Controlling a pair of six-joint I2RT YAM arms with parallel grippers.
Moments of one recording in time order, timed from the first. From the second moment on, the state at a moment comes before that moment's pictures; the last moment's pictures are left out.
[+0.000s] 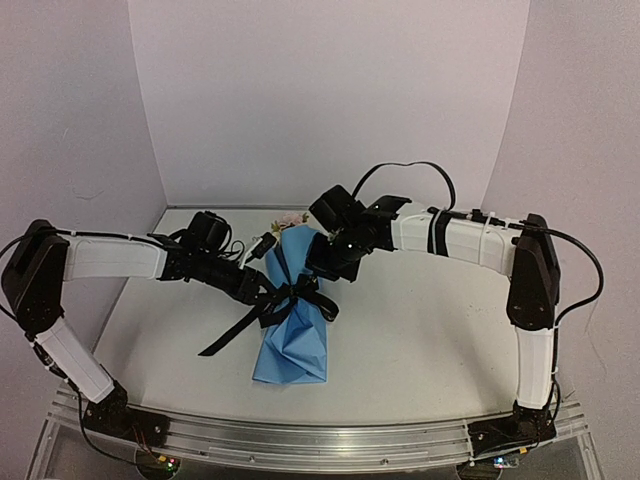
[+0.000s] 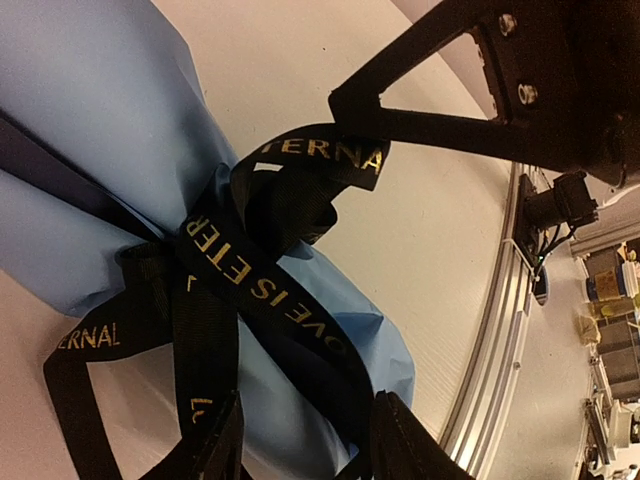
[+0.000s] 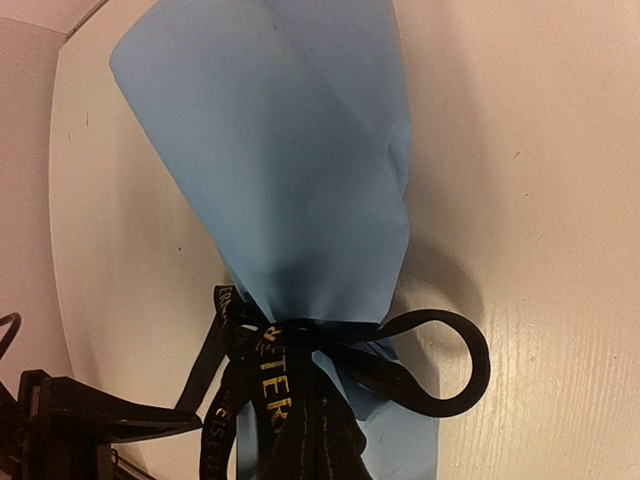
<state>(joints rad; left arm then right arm) -0.60 1.59 0.95 -0.16 0.68 -0.13 0.91 2.06 1.81 -0.71 0.07 1.04</state>
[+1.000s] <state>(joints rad) -0.60 1.67 1.10 -0.07 0.55 -0.12 0.91 2.11 1.92 -0.75 0.03 0.97</state>
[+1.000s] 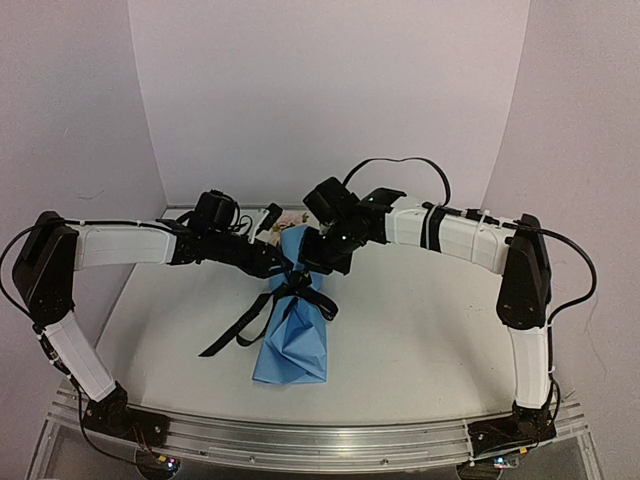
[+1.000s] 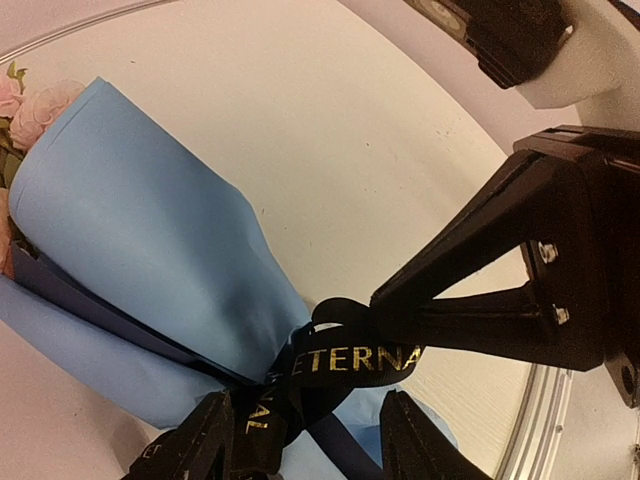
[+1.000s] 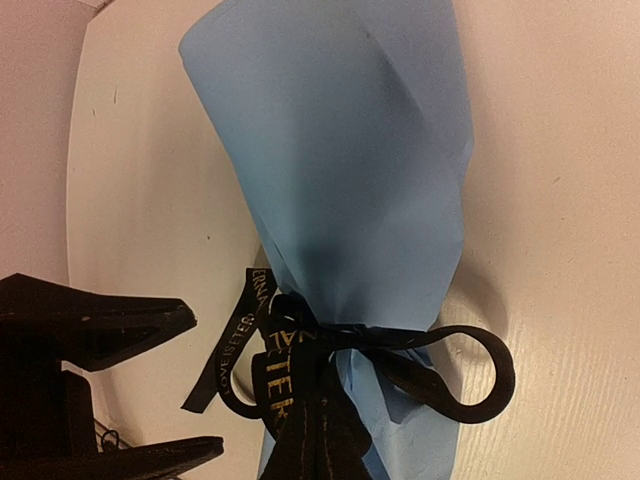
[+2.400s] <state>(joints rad) -0.68 1.62 0.86 -0.42 0.09 -0.63 0.91 2.11 1.92 -0.77 0.03 0.97</state>
